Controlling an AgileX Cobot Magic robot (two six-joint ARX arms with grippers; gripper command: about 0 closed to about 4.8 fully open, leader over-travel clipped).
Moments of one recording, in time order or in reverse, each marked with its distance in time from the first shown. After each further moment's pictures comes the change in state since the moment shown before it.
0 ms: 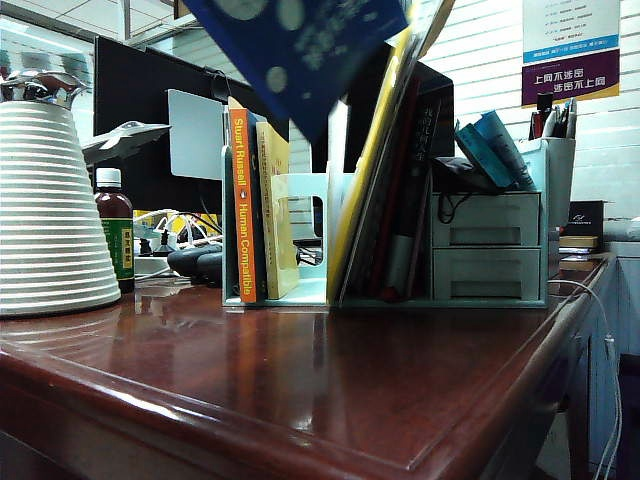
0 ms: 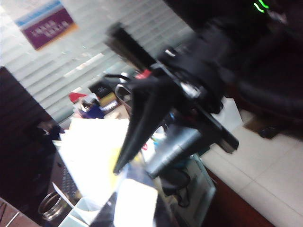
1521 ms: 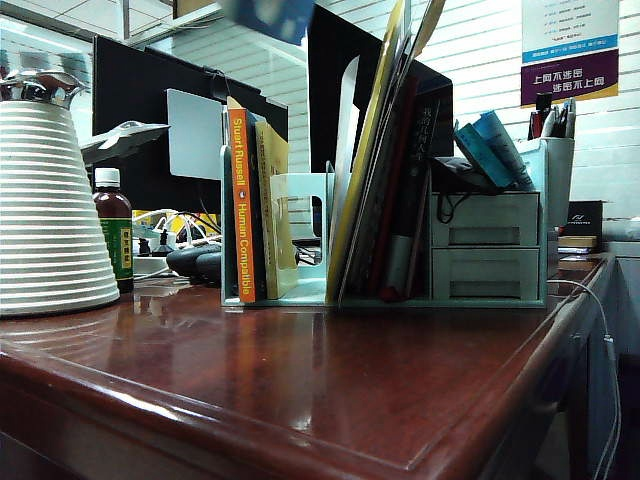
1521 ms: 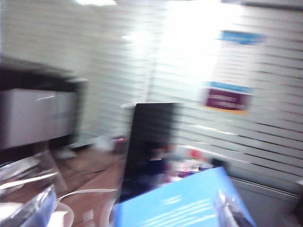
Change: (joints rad) left arm -0.006 -0.102 0.012 0.317 -0.731 -0.547; right arm 0.000 0.013 0.018 0.344 0.101 -0.315
